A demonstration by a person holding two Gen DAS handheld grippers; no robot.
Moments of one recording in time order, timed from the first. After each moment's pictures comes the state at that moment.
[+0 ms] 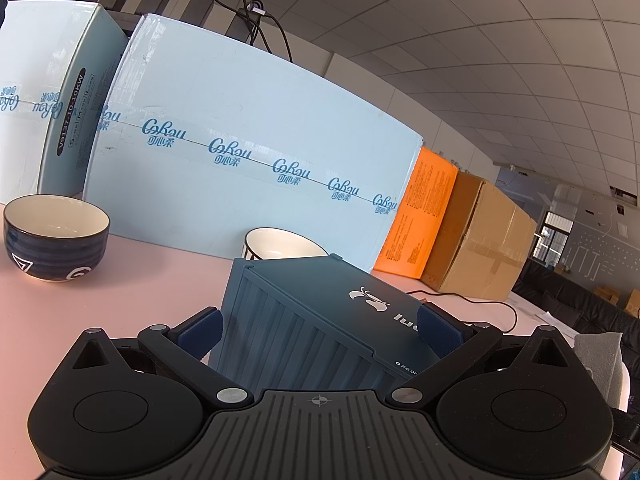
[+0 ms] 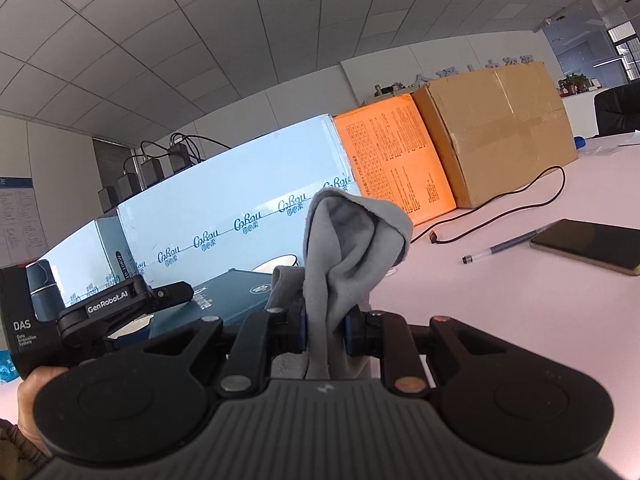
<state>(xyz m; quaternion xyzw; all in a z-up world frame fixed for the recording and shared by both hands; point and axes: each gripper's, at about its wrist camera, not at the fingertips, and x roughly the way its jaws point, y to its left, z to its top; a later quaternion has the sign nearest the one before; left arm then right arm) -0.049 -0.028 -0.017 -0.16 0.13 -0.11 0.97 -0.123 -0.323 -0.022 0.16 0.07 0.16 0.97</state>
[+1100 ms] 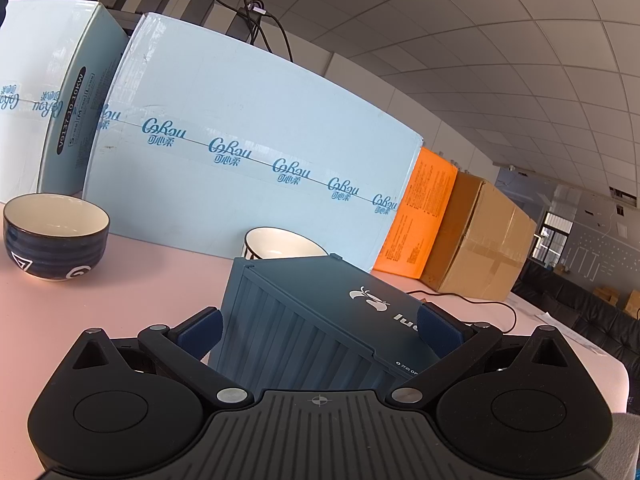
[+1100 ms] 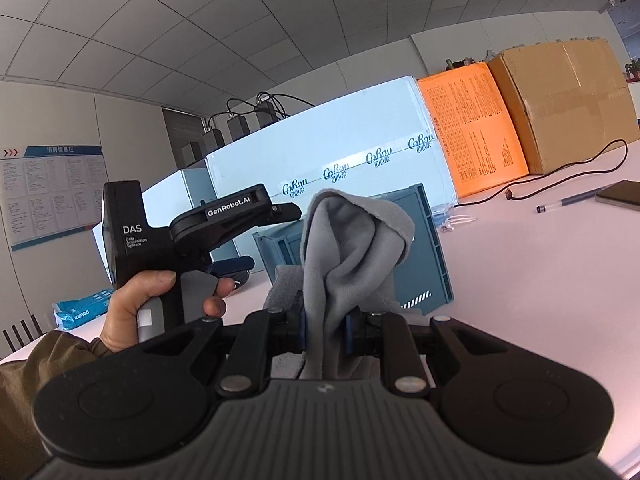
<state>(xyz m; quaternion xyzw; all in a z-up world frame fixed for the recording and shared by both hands) -0.050 -0.028 -0.016 -0.16 0.13 -0.11 0.97 -0.167 -0.299 -0.040 0.15 0.09 0.27 0.95</state>
